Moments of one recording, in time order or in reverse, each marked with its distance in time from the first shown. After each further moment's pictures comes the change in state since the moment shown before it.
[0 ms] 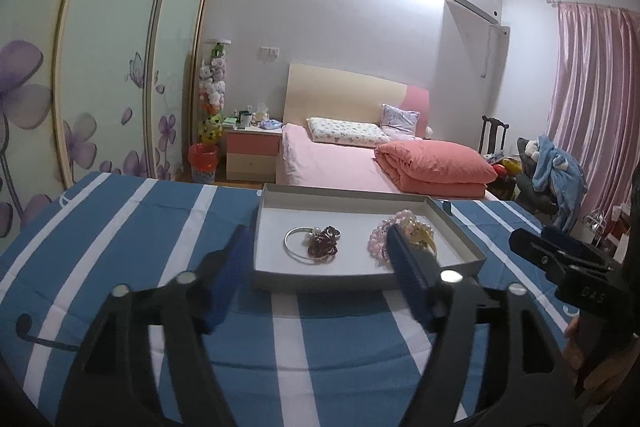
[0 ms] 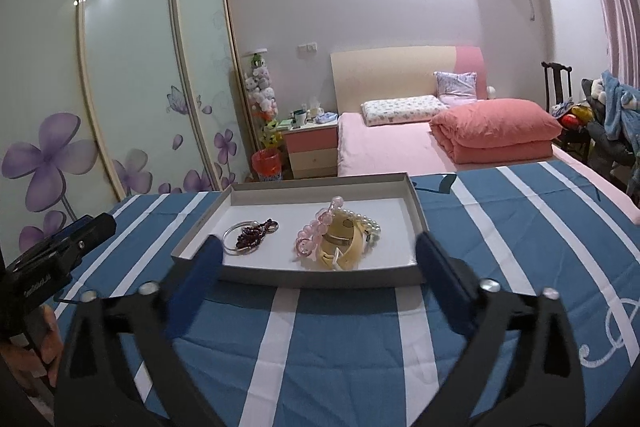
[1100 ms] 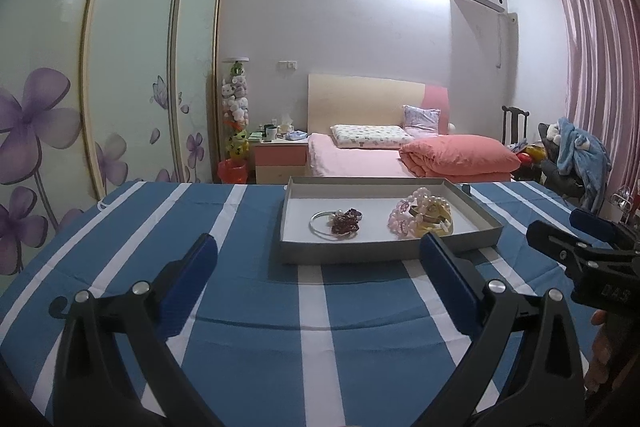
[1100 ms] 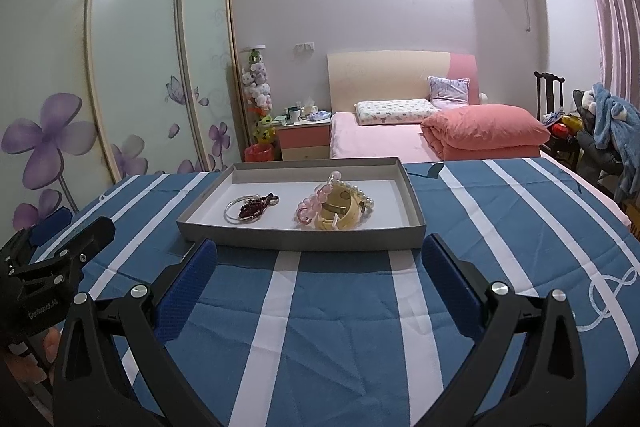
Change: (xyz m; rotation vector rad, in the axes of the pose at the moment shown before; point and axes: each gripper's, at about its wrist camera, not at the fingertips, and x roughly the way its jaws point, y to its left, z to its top) left arm -0.033 -0.016 -0.037 0.078 -0.037 0.115; right arm -0.029 0.014 -0.035 -0.046 0.000 -0.036
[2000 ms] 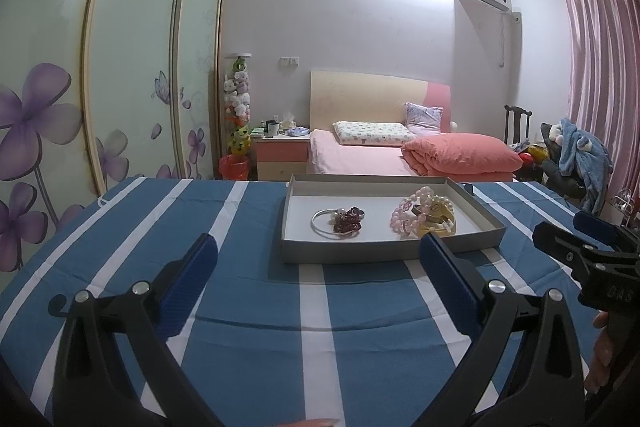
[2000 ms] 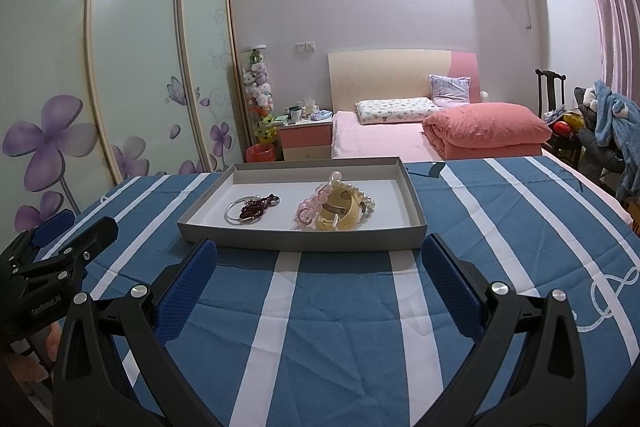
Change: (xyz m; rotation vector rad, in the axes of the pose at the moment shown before) left arm 0.004 0.002 -0.002 -0.009 0.010 0.010; right arm 0.002 0.000 0.001 0.005 0.003 0.004
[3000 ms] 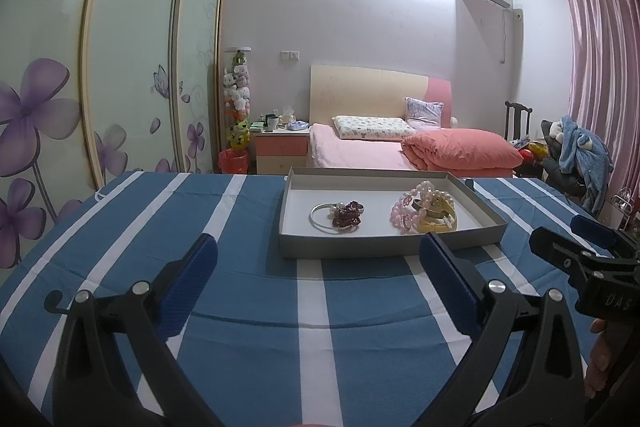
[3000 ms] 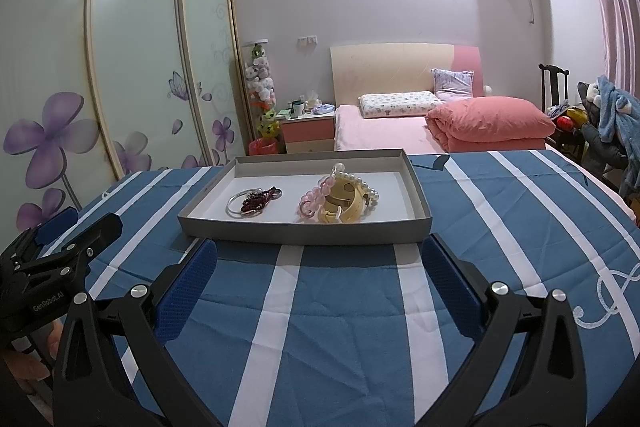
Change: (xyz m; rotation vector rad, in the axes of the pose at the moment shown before) left arm 0.005 0.001 -0.002 -0.005 0.019 -0.003; right arm 0.004 0.001 -0.005 0.005 0.015 0.011
